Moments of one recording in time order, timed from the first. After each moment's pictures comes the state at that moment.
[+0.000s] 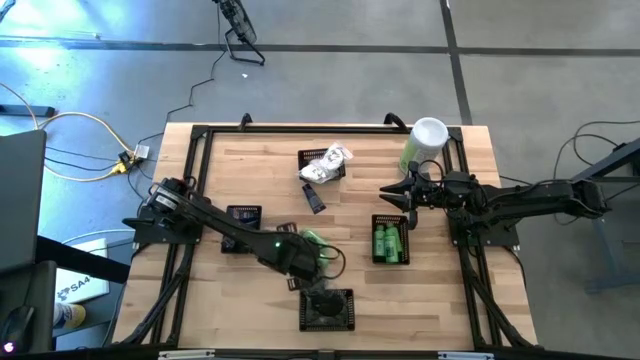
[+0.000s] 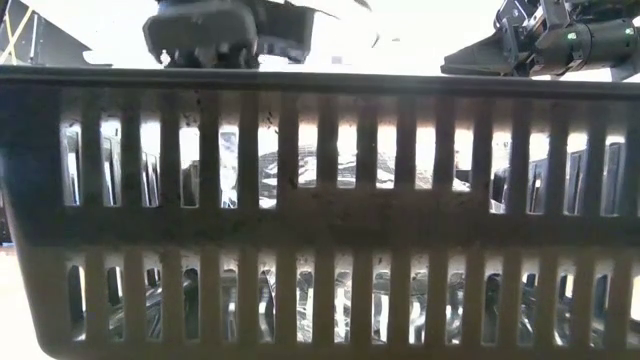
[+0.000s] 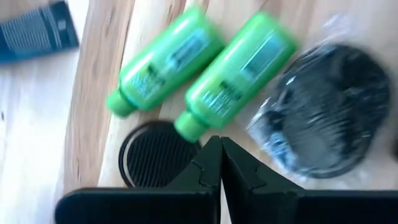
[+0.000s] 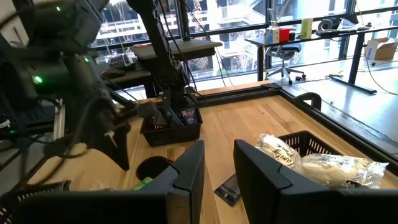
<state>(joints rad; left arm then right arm) -0.39 1.89 1.43 -0.87 -0.33 -0.59 -0.09 0.73 0.27 0.42 0.02 0.13</state>
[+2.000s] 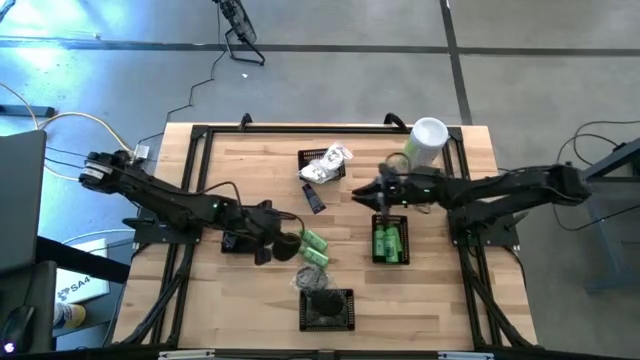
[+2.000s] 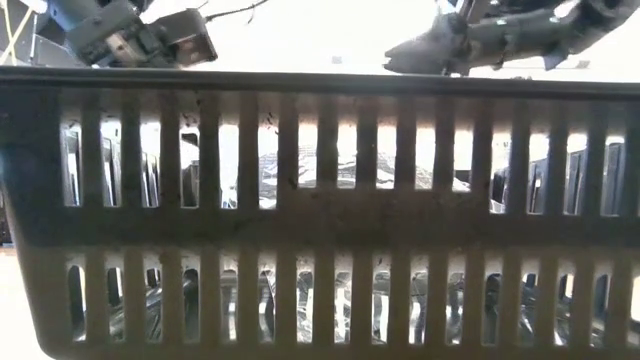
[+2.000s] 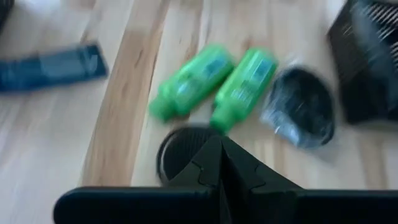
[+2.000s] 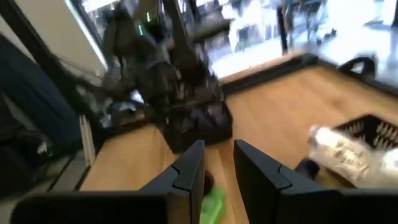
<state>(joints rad) -0.23 1.24 0.62 -0.10 -0.14 -0.31 -0.09 1.13 0.50 0.53 -0.07 0.34</state>
